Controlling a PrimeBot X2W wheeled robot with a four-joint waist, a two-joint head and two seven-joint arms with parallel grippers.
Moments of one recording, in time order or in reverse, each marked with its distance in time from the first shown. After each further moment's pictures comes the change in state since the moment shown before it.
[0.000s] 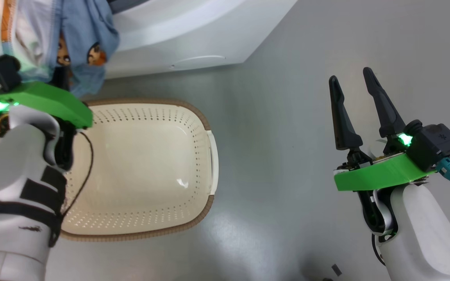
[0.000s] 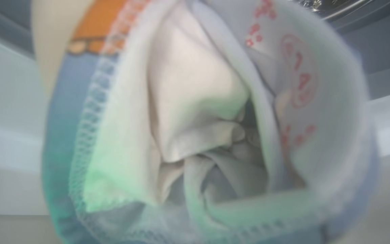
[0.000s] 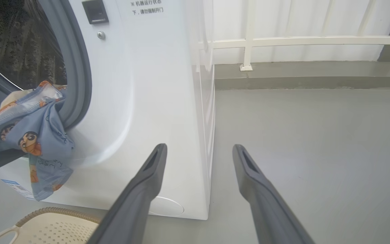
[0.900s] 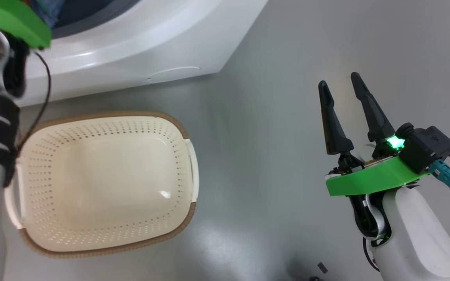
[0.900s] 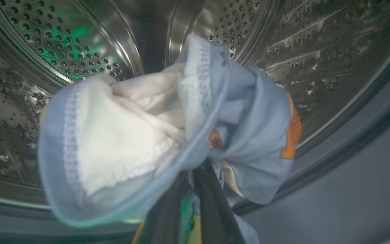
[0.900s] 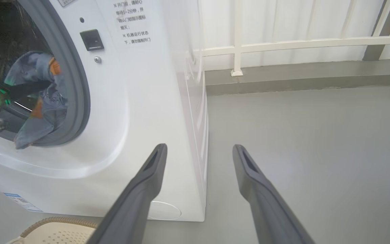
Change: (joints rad) left arm -0.274 0.059 -0.035 0.012 0.087 0.000 0.068; right arm 0.003 0.001 0.045 0.000 0.069 0.000 0.000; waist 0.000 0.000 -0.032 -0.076
